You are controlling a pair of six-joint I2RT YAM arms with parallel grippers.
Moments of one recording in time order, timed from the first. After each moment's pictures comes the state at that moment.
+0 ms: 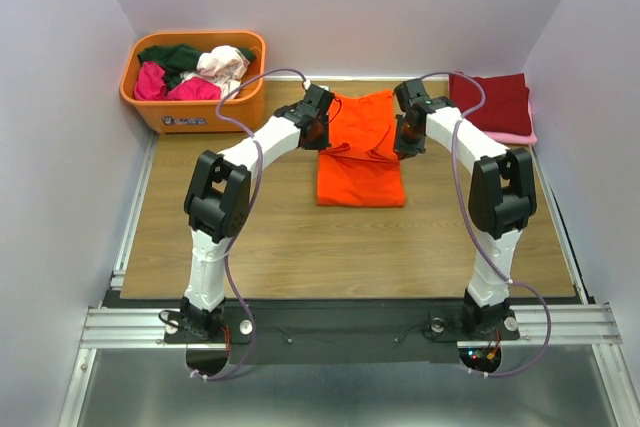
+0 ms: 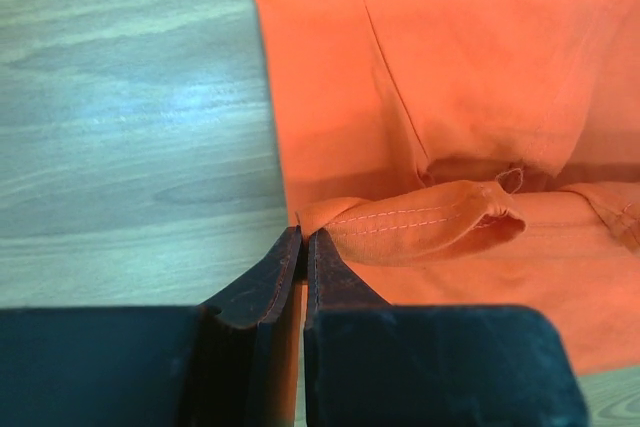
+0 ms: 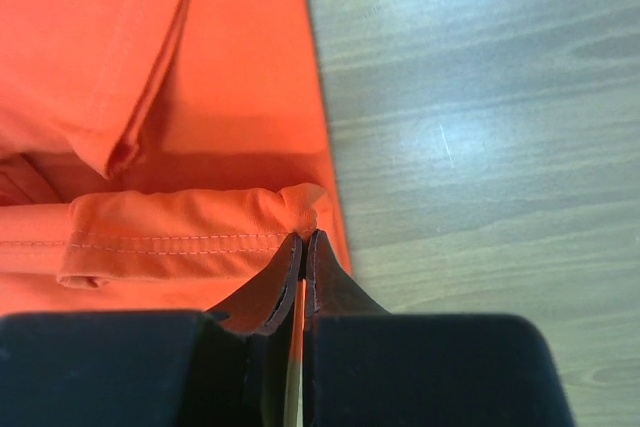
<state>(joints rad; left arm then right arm) -0.55 2.08 1.73 -0.56 -0.15 -0.42 0.30 2.00 1.66 -0.81 0.17 0.46</state>
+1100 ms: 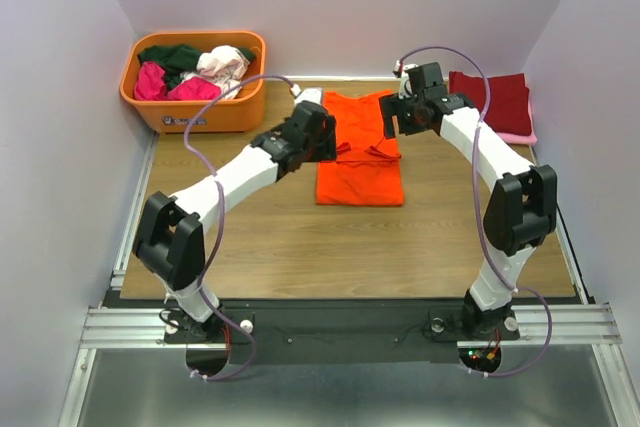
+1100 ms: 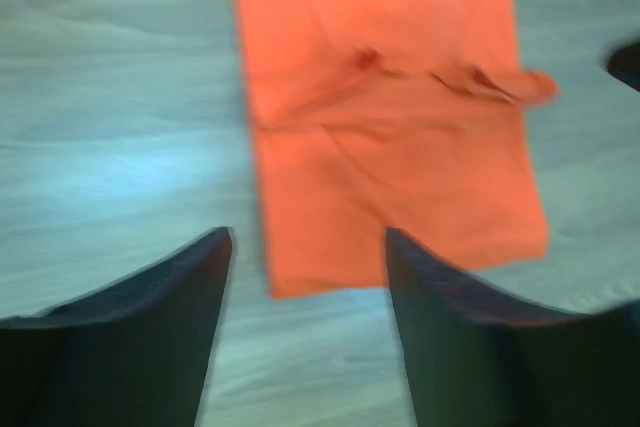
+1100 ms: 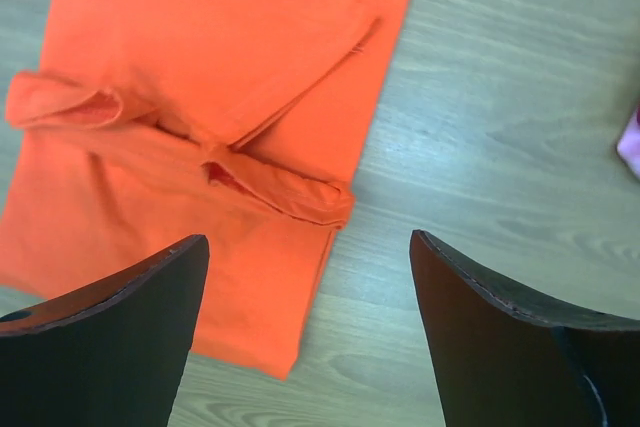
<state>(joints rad) -0.64 1.65 1.37 -0.41 -0.26 -0.49 0.30 1.84 1.63 -0.62 0.04 0.04</state>
